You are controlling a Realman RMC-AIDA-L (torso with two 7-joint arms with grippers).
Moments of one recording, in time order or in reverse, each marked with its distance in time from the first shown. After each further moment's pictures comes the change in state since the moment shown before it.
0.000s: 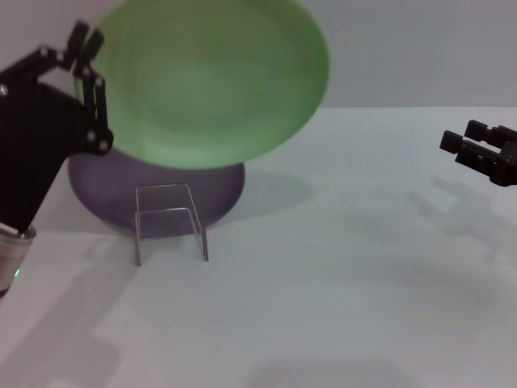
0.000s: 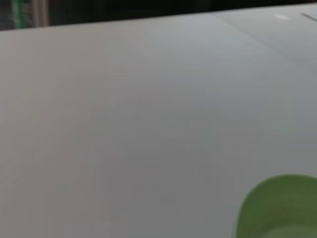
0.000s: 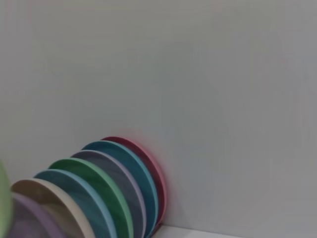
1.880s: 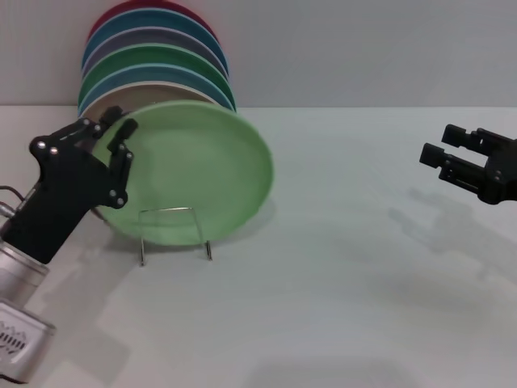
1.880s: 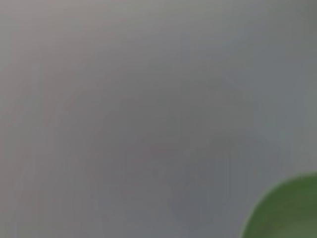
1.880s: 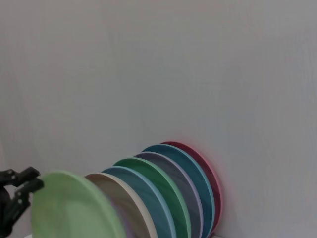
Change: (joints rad) left arm -0.052 -0.019 0.038 0.243 -0.007 -0.162 0.188; right arm -0.001 0.002 0.002 -0.011 0.024 0.154 -0.107
